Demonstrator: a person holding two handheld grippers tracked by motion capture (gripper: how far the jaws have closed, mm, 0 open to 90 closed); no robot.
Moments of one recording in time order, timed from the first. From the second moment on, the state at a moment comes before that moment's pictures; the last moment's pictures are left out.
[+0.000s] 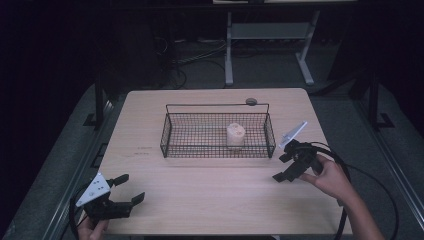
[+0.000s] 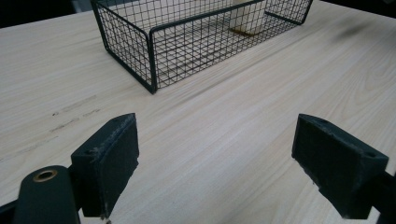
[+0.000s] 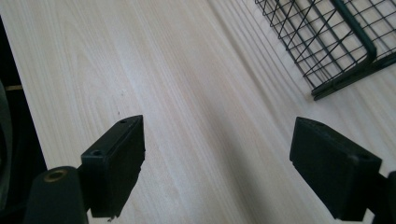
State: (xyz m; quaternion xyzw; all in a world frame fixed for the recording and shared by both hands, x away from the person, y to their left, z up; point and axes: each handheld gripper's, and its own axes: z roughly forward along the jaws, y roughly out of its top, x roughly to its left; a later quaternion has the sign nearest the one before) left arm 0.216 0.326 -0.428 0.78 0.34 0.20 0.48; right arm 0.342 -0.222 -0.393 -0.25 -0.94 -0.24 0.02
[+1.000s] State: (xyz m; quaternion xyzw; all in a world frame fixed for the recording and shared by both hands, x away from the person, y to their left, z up) left arm 0.216 0.325 -0.429 0.78 0.34 0.20 0.48; right arm 0.317 -0.236 -0.421 -0.27 -0.93 -0.25 0.03
